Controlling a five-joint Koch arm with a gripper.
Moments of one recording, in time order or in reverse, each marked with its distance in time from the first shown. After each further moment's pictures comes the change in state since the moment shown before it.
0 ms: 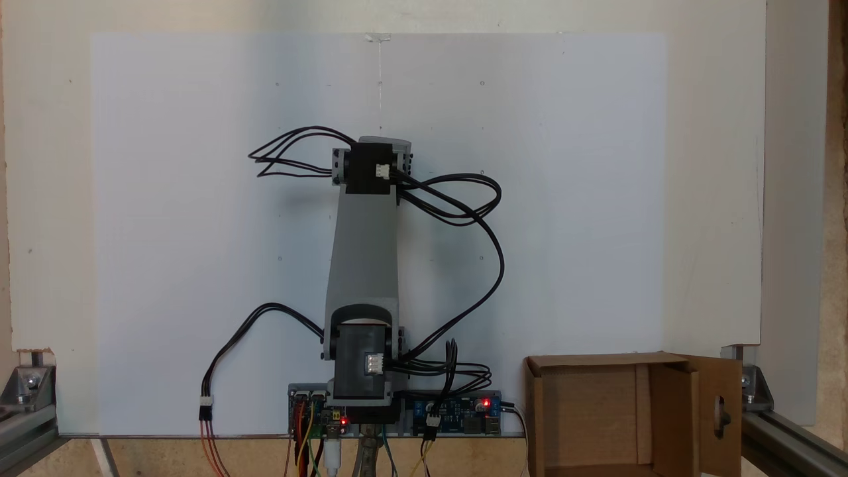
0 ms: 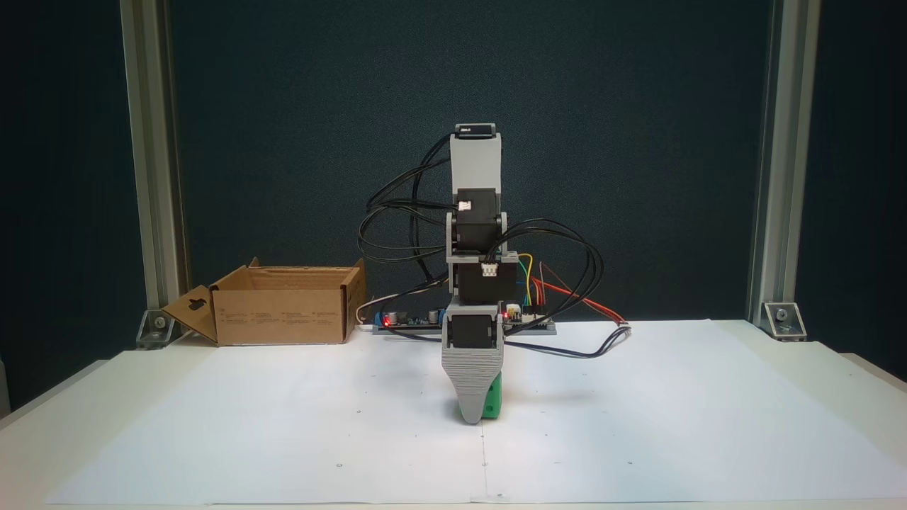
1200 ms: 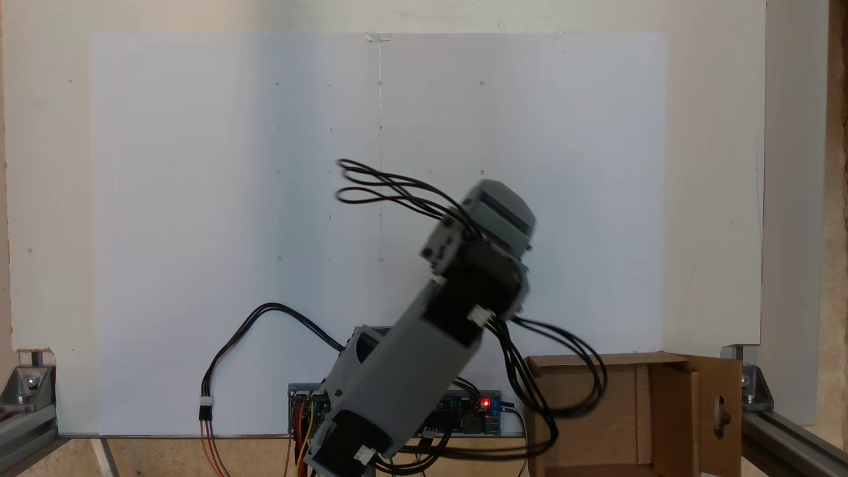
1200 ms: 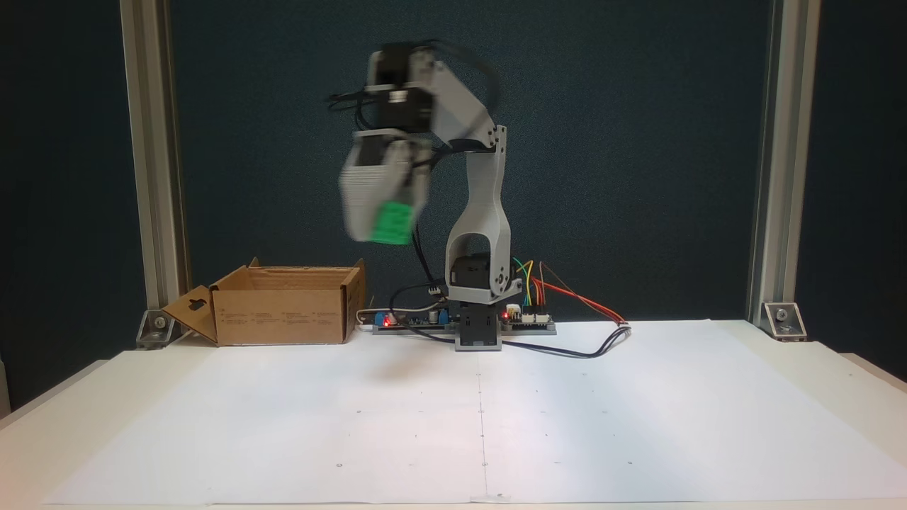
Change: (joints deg) arm 35.8 19.4 -37.5 43.0 -3.4
